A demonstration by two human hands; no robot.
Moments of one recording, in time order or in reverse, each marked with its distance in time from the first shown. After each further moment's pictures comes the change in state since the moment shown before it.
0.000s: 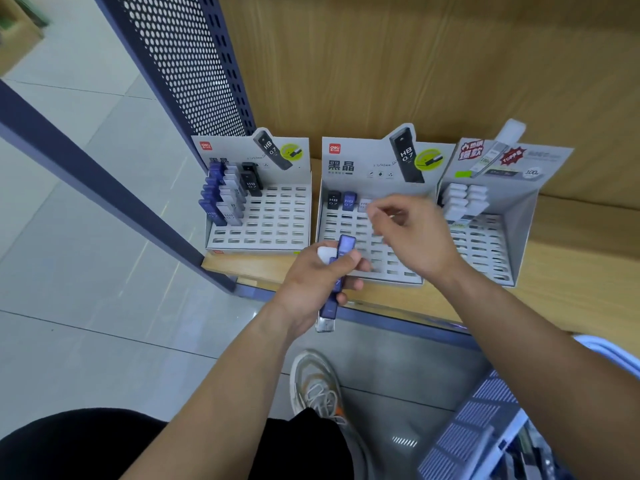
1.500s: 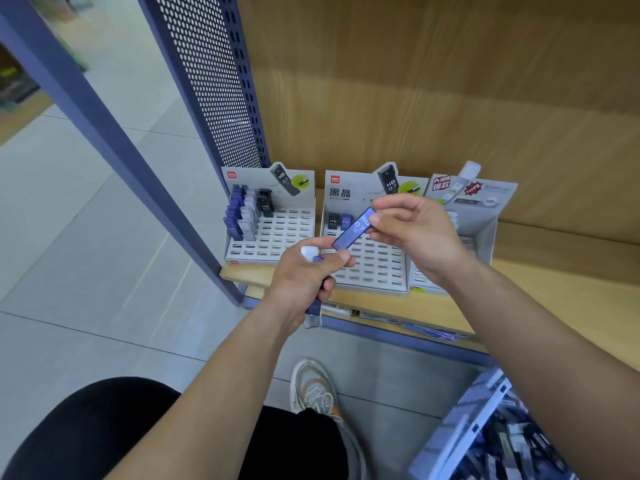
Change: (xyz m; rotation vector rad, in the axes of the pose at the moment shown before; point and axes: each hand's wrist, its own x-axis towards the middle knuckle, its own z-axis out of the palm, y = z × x) left_hand -0.058 0.038 0.001 -0.020 0.112 0.099; right_hand -0.030 -0.061 -0.040 0.624 -0.073 0.119
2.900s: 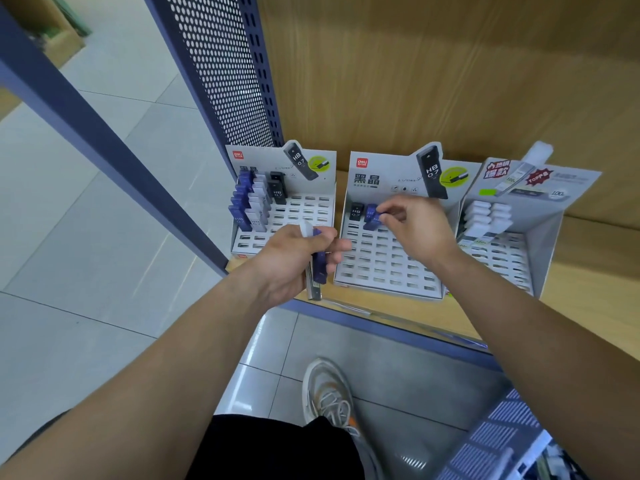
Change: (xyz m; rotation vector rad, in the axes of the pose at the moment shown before) left_hand 0.059 0.014 -0.038 -0.074 -0.022 -0.218; right_hand 0.097 0.093 -0.004 -0.924 0.058 -0.276
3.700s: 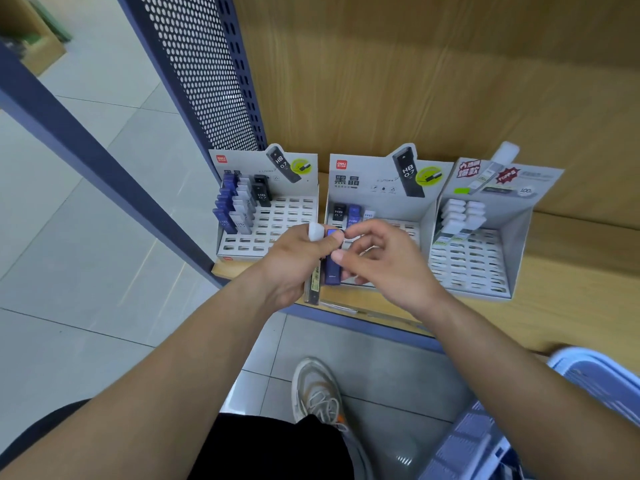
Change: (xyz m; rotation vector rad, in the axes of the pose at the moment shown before) left_hand 0.002 -0.012 0.024 0.188 -0.017 0.110; right_hand -0.077 -0.075 -0.023 0.618 -0.197 0.262
